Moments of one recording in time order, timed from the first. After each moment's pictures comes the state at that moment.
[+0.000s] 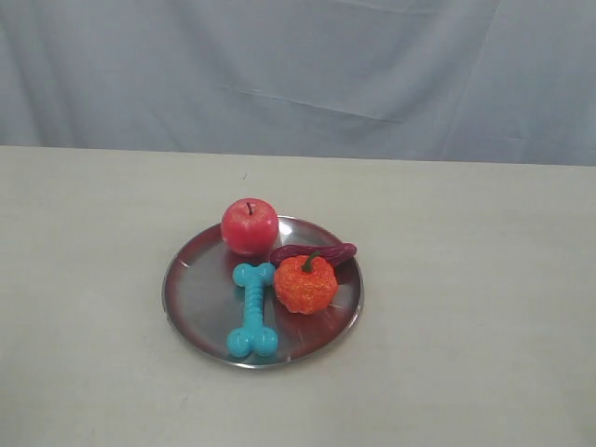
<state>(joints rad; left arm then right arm) 0.07 0.00 0.00 -0.01 0.35 -0.17 -0.12 0.32 -0.48 0.06 0.64 0.03</state>
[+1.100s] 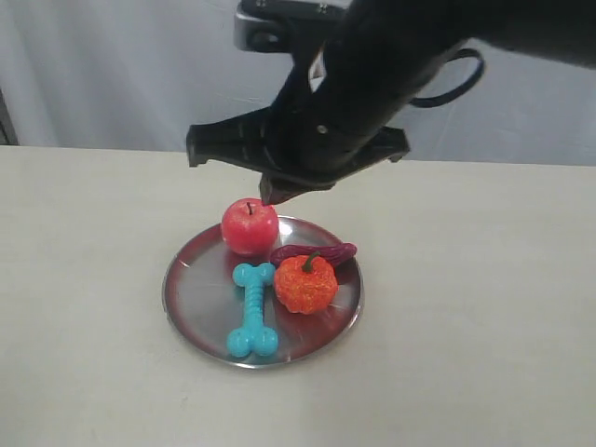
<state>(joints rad) 0.07 0.00 0.00 -0.01 0.35 -0.17 0.36 1.68 -1.54 -0.02 0.93 0.43</state>
